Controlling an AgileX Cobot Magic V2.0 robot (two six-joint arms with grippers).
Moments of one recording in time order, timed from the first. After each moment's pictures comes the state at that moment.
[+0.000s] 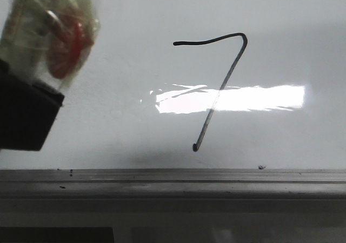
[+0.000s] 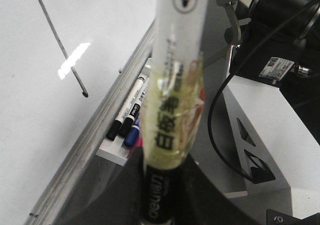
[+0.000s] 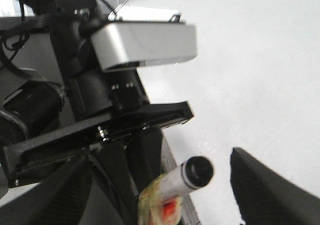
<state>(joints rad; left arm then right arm) -0.61 0.90 -0.50 -1.20 0.73 1.34 1.08 0.94 -0.67 1.84 -0.03 -1.97</state>
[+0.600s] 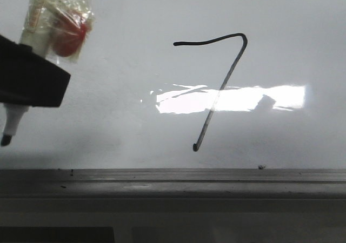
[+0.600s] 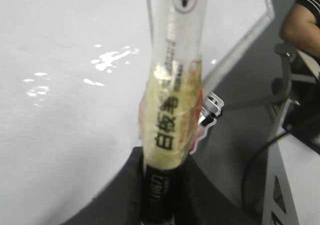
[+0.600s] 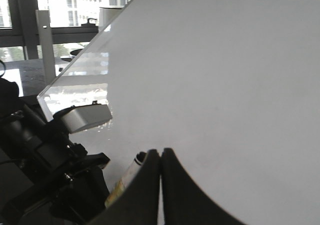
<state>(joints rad) -0.61 0.90 -0.50 -1.19 0.48 1.02 1.08 0.65 -0.67 1.85 -0.30 -1.95</state>
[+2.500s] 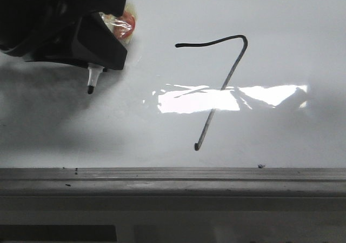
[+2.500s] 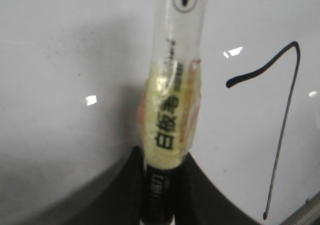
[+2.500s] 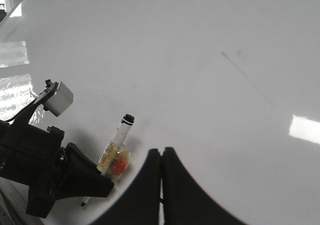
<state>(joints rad) -0.83 1.25 -0.72 0.70 0.23 -1.05 1.08 0.63 -0.67 1.87 -0.57 -1.94</state>
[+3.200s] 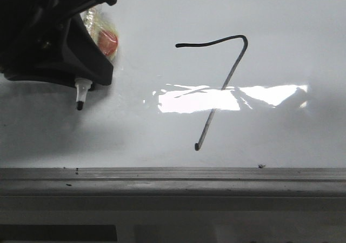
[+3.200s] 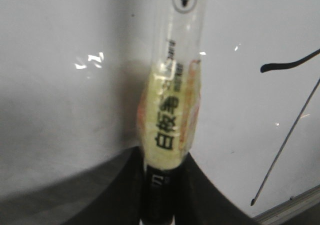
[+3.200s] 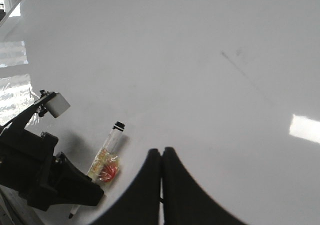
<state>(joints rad) -0.84 1.24 -0.72 0.45 0.32 -1.04 1.08 0.63 -0.67 1.88 -0.57 -1.94</state>
